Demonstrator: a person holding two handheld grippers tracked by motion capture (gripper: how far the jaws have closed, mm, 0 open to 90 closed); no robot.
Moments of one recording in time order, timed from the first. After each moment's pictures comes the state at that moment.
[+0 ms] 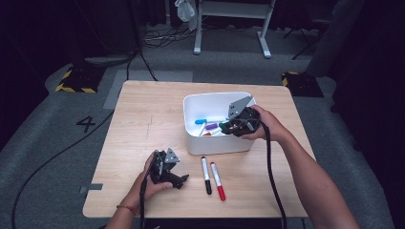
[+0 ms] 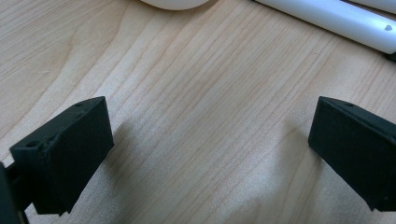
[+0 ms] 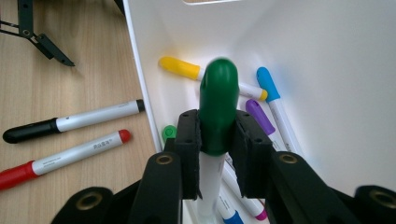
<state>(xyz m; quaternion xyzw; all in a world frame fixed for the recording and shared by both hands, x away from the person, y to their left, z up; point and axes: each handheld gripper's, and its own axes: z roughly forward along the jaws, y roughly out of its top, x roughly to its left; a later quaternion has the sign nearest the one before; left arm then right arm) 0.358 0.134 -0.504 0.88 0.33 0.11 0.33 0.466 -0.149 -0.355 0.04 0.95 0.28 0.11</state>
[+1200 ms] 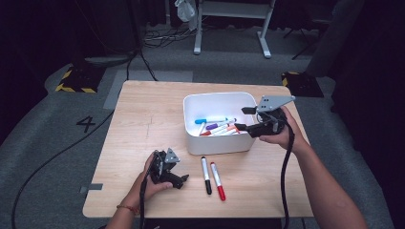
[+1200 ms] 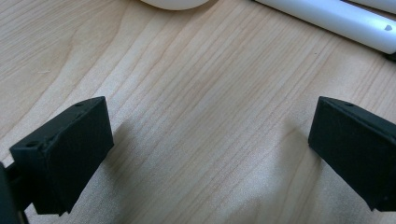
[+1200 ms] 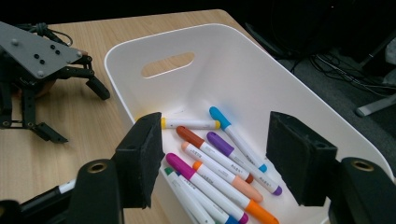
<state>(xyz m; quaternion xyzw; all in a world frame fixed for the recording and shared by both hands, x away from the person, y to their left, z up) 0.358 0.134 -0.504 0.88 0.33 0.11 0.33 0.430 -0.209 -0.321 0.16 0.87 0.43 0.18</state>
